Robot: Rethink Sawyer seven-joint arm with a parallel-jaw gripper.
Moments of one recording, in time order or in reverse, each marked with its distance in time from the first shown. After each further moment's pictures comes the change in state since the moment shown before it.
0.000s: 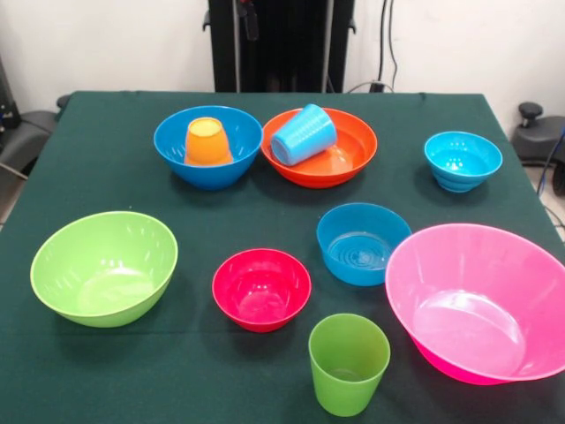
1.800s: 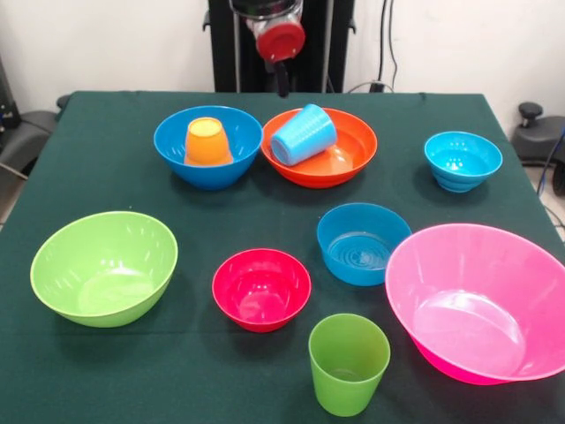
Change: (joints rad) arm 0.113 0.161 -0.004 -0.154 0.161 -0.022 0.000
